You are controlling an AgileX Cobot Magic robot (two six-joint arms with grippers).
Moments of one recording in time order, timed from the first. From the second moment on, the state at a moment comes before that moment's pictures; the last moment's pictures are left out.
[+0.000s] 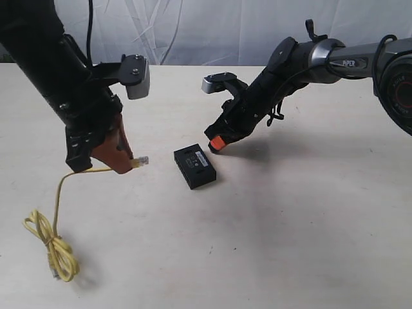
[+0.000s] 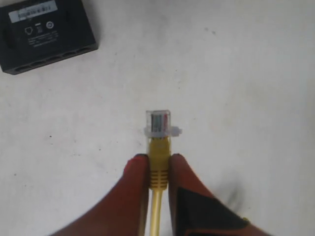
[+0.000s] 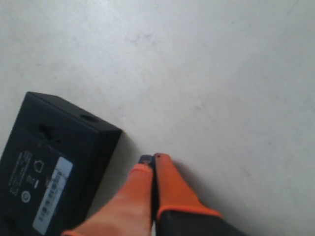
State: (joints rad) left arm -0.34 1.73 -1.26 -0.45 1.21 1.26; right arm 0.34 2.39 -1.72 0.70 0.93 -0.88
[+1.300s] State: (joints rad) left arm -0.45 1.46 -0.99 -0.38 0.93 1.26; right arm 0.34 2.39 -1.72 0.70 0.92 -0.88
